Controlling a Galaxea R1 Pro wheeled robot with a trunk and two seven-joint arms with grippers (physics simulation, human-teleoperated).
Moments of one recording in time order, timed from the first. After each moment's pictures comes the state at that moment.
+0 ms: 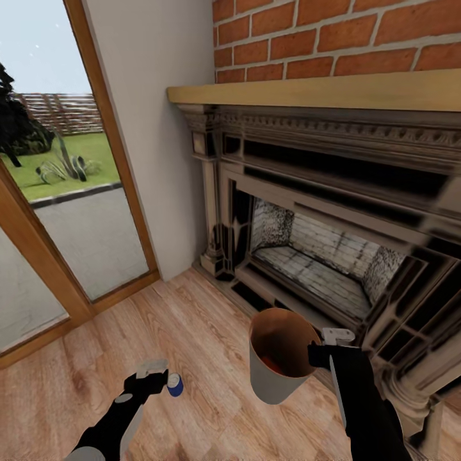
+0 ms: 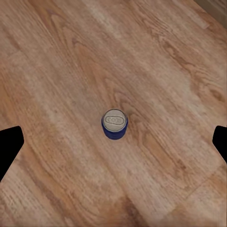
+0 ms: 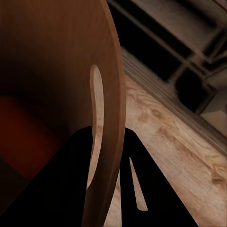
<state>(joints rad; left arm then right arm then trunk) -0.51 -0.02 0.17 -0.48 -0.09 0.01 0.03 -0.38 0.15 -0.24 -1.38 0.37 0.92 0.15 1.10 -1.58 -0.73</state>
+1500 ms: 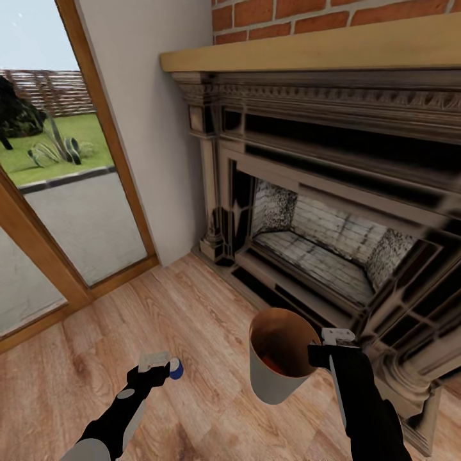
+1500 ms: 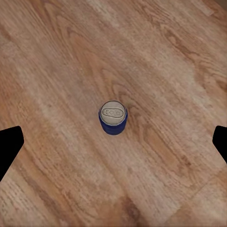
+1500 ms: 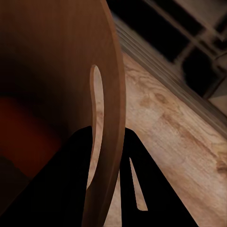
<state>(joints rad) -0.54 -0.03 0.17 -0.45 -0.10 -0.06 0.03 -0.38 0.15 -0.24 -1.38 0.37 0.92 0.15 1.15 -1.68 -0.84</state>
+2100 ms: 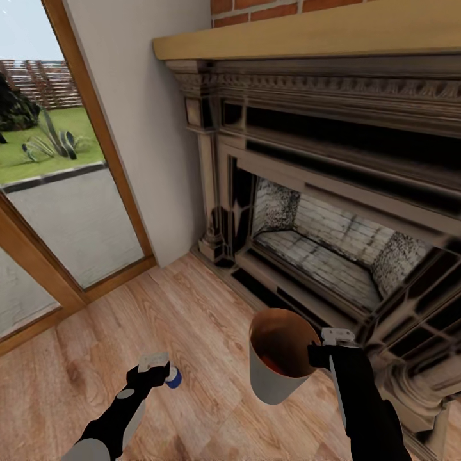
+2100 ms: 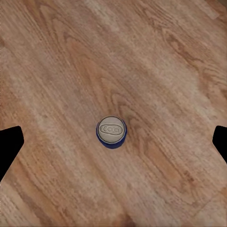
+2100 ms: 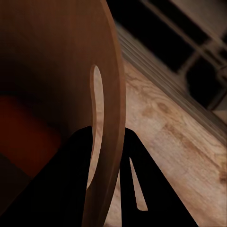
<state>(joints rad) -0.54 -0.03 0.17 -0.45 -0.10 -0.06 0.03 -0.38 0.15 -0.24 -1.38 0.37 0.92 0.15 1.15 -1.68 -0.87</state>
